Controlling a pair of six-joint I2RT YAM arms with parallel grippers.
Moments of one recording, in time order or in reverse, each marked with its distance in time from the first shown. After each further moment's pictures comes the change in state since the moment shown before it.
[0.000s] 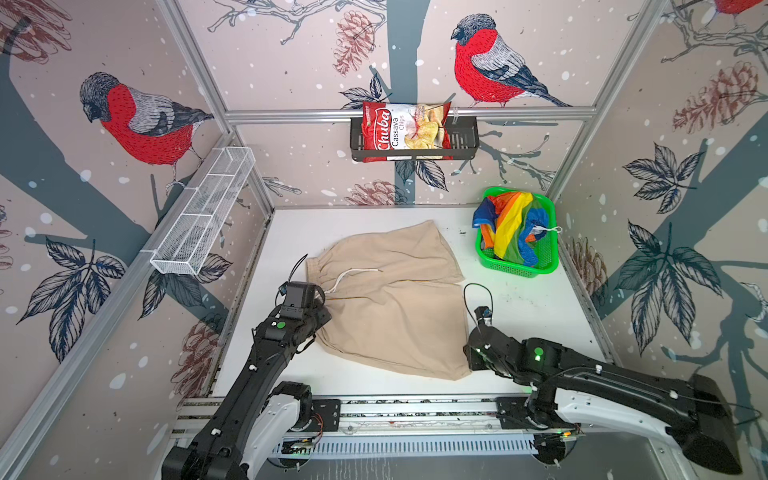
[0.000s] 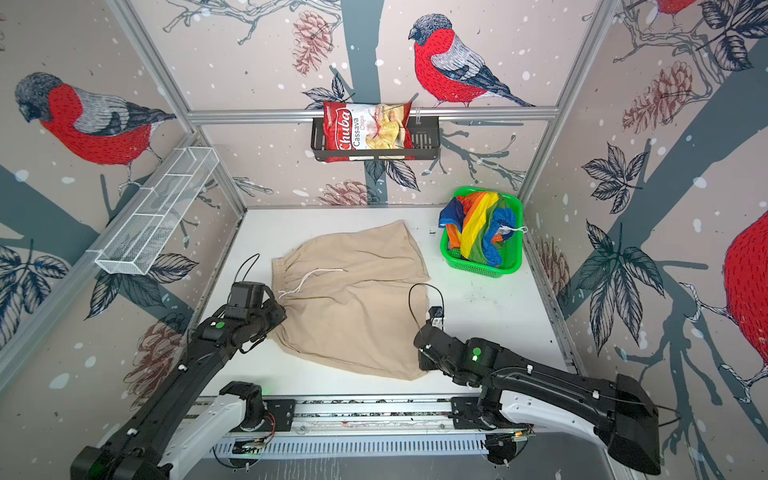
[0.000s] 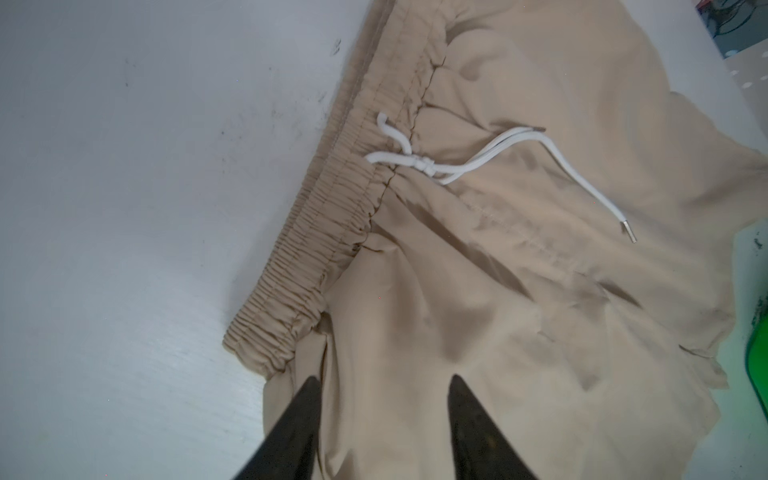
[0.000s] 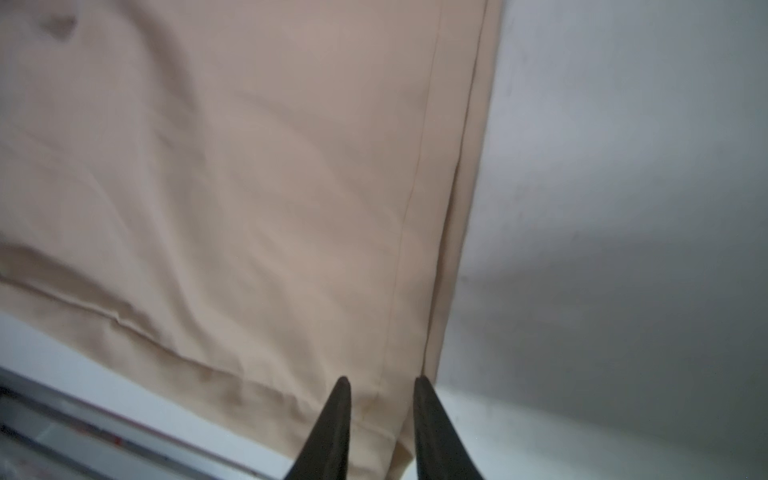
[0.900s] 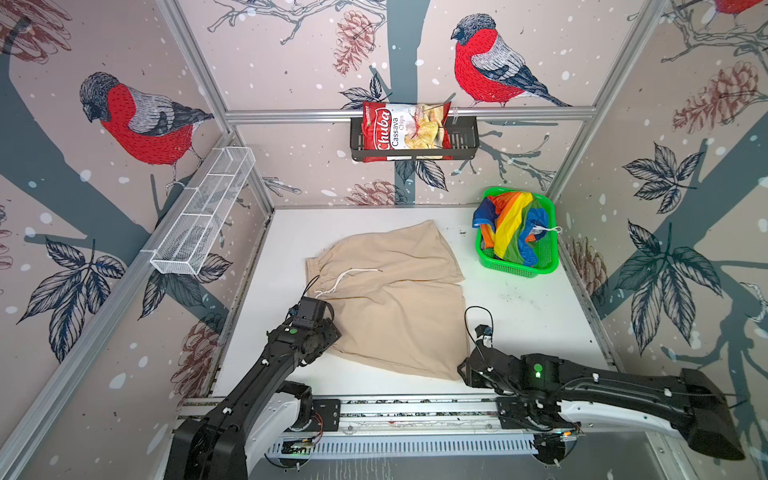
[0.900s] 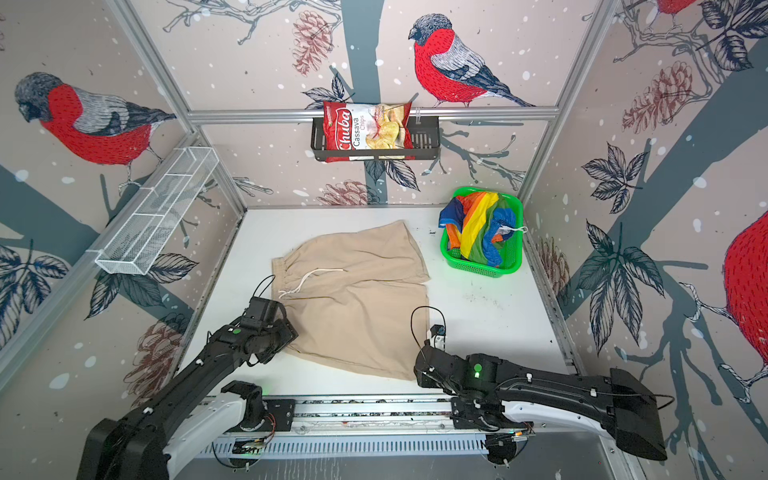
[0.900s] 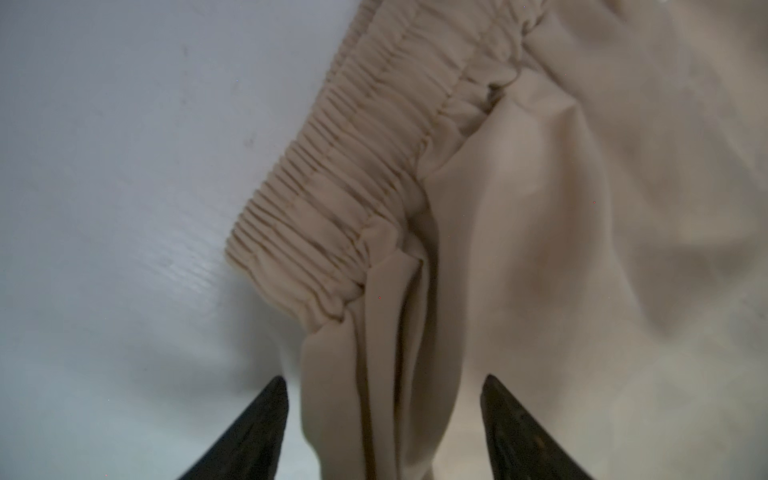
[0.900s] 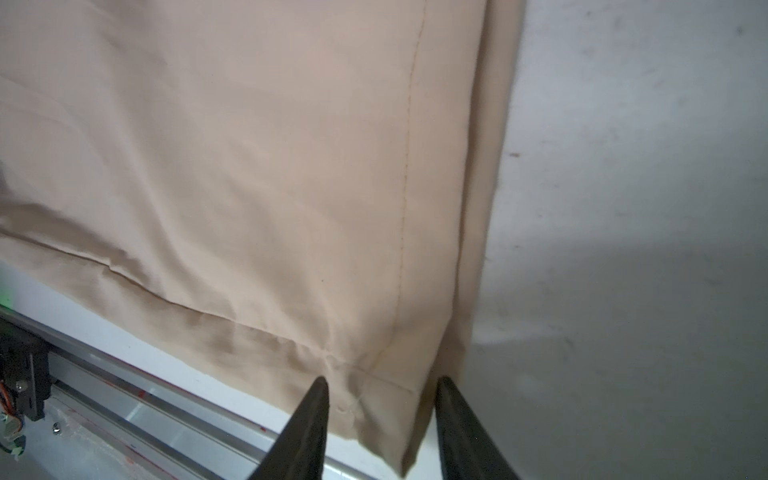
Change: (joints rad) left arm -0.062 0.075 -0.166 0.040 0.041 -0.121; right arm 0.074 -0.066 -0.155 0.153 -0.050 0.185
